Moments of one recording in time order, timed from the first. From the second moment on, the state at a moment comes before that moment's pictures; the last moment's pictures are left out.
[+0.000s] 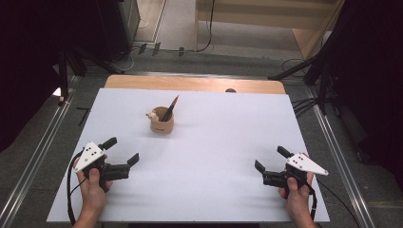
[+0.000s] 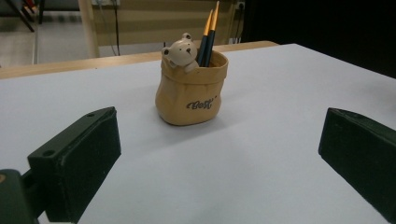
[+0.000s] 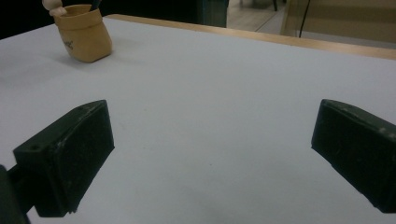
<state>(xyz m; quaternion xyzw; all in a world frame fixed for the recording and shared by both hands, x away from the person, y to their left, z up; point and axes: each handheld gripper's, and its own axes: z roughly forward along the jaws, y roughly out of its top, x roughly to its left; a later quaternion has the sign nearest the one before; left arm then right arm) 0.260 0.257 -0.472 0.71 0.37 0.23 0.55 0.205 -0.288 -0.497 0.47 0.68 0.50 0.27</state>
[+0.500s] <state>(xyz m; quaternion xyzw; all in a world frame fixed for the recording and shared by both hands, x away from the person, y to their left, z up) 0.246 0.281 -0.477 0.71 0.38 0.23 0.54 0.204 -0.290 -0.497 0.47 0.68 0.49 0.27</state>
